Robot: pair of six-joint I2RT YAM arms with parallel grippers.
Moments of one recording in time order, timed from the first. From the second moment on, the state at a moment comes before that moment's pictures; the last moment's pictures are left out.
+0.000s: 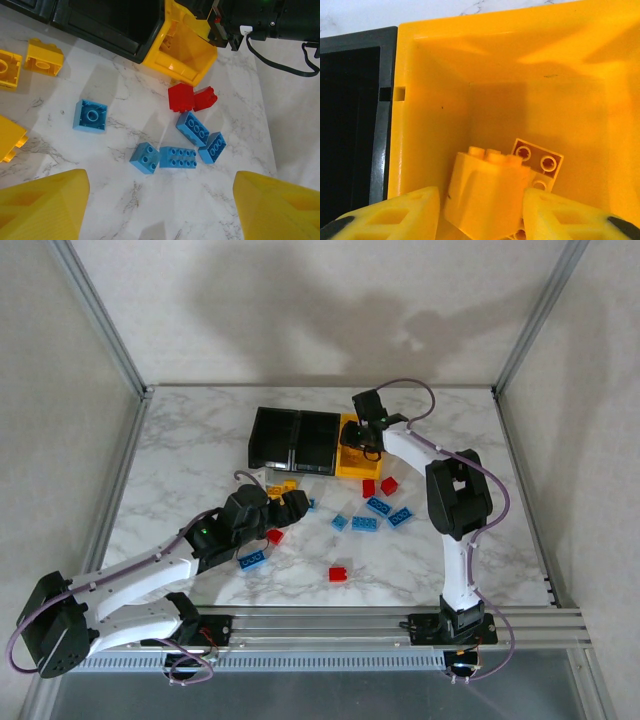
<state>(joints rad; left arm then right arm) -0.79 1.06 0.63 -0.10 -0.12 -0.96 0.45 2.08 1.61 -0.46 0.00 0.54</state>
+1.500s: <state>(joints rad) -0.49 1.17 0.70 -0.57 -0.27 -0.95 0.82 1.35 0.83 -0.25 -0.01 0.56</state>
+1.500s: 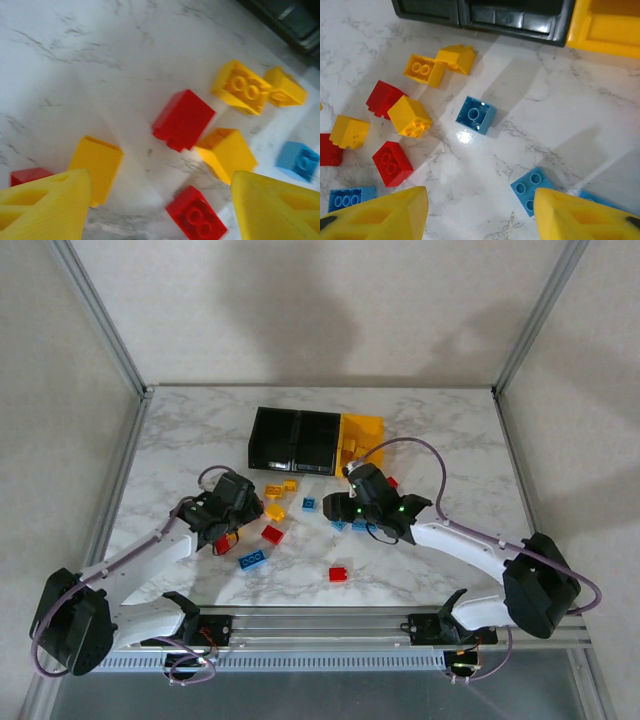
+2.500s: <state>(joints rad) -0.42 1.42 0.70 -0.53 -0.21 -0.78 0.83 1.30 0.74 -0.25 0.05 0.63</state>
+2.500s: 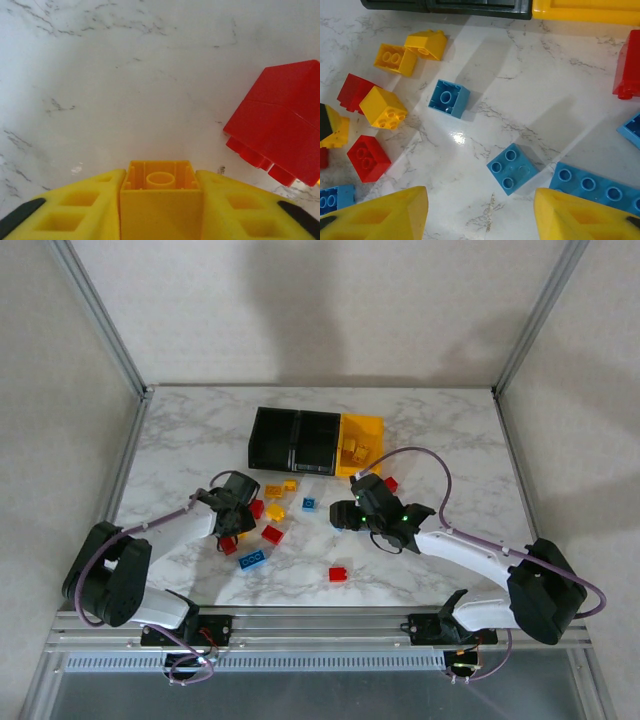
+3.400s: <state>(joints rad) -0.66 1.59 1.16 -0.54 -0.17 -0.83 0.62 0.99 0.68 -0.38 0.05 0.68</state>
